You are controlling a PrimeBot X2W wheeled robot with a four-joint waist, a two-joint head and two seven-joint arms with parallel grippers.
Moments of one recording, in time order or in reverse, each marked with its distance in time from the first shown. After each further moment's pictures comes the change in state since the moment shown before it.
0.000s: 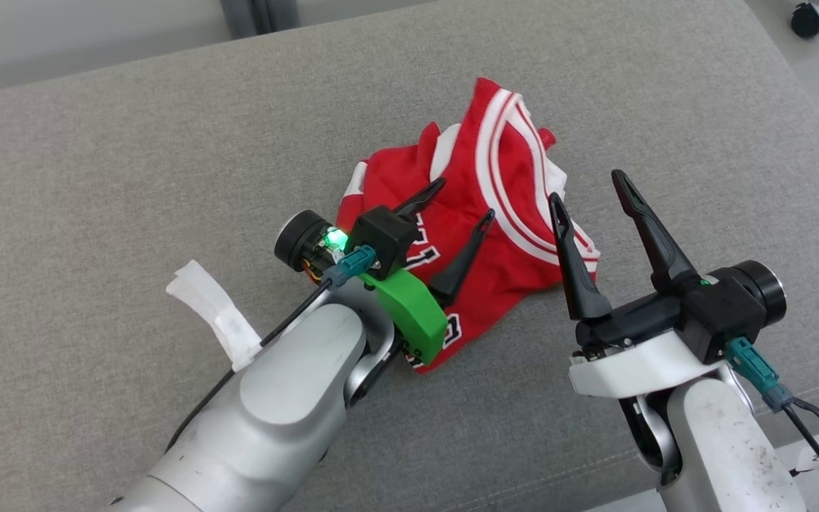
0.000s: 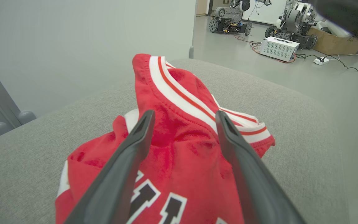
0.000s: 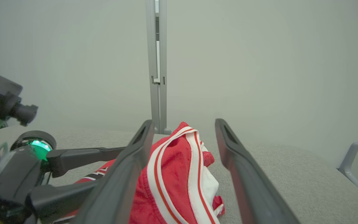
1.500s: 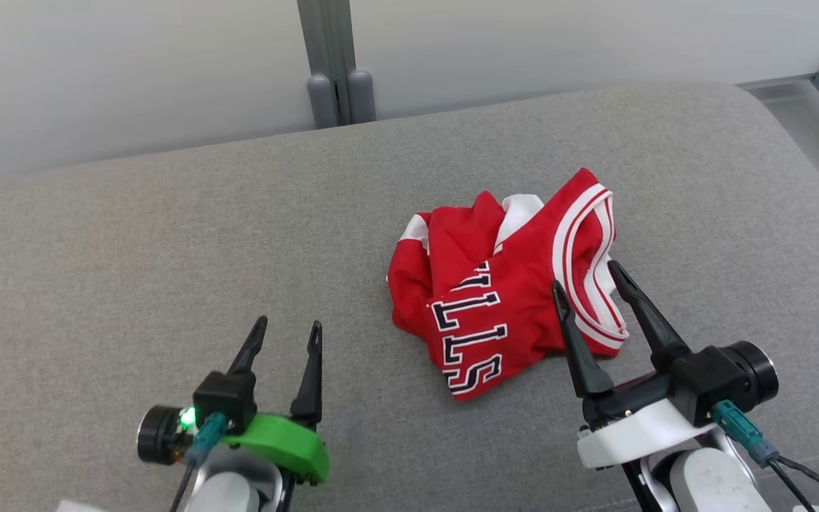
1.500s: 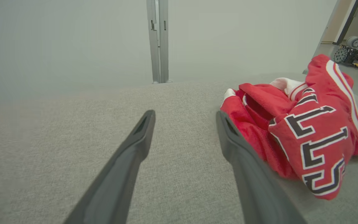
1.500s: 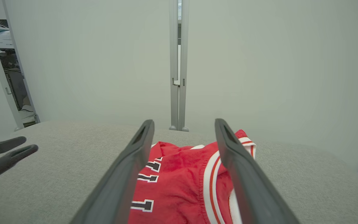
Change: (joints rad) left arm 0.639 0.002 0.625 -0.320 0.343 0.103 -0.006; right arm 0.170 -0.016 0.005 0.033 0.000 0.000 0.000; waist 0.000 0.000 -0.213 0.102
